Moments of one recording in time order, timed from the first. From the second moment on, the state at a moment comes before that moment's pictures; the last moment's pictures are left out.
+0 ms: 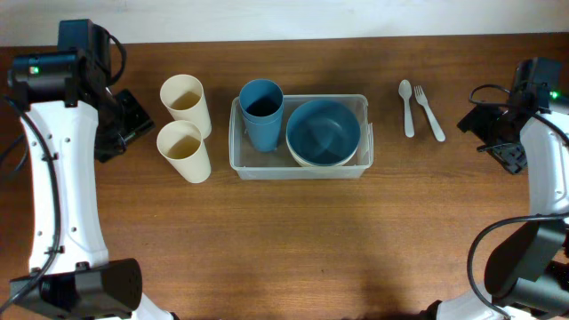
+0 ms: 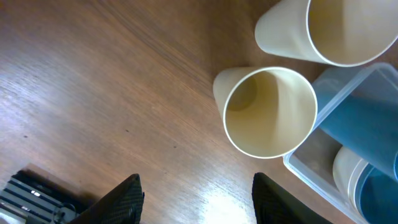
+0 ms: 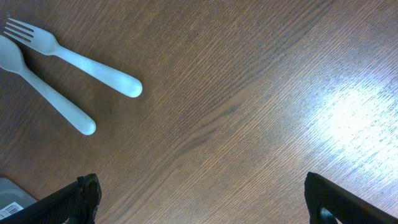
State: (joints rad) left arm 0.07 1.79 2.08 -1.67 -0.04 -0.59; right arm -0.35 1.77 1.55 -1.06 0.07 0.51
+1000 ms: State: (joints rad) left arm 0.06 1.79 1.63 -1.33 0.06 -0.59; right arm -0.35 1.77 1.55 -1.06 0.07 0.51
